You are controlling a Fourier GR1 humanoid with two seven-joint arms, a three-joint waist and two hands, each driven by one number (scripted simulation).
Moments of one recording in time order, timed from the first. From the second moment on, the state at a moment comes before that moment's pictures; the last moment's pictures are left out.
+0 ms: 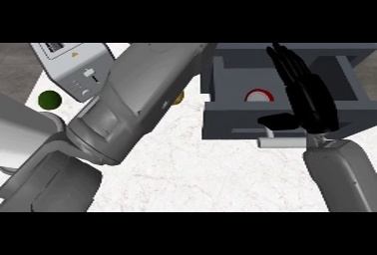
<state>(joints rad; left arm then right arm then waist) -1.64 0.01 -0.28 -0.28 0.59 0.61 -0.01 -0.43 -0.28 0.13 -1.51 0.84 -0.08 0.05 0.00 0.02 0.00</state>
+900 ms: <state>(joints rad) -1.54 0.16 -0.28 -0.42 0.54 0.55 0.09 -0.81 -0.17 0.02 -0.74 1.04 -0.55 -0.06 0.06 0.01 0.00</state>
